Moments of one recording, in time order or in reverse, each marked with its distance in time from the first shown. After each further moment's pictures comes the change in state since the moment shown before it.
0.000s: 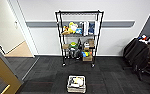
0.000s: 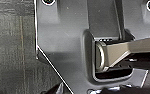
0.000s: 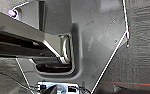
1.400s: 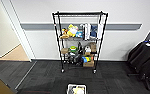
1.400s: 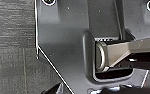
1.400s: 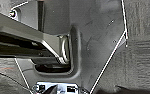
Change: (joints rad) left arm 0.001 0.000 0.000 0.000 0.000 0.000; right arm 0.000 0.000 -0.006 0.001 -0.003 0.002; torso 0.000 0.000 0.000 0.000
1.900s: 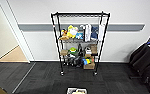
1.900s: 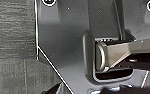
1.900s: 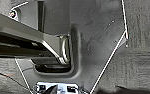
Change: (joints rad) left arm -0.001 0.000 0.000 0.000 0.000 0.000; right arm 0.001 0.001 -0.001 0.000 0.000 0.002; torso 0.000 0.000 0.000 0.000
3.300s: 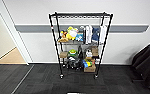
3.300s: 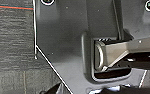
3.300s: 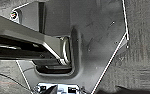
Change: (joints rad) left arm 0.001 -0.008 0.017 0.000 0.002 0.000; right arm 0.006 -0.009 0.020 0.000 -0.002 0.000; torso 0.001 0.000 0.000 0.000
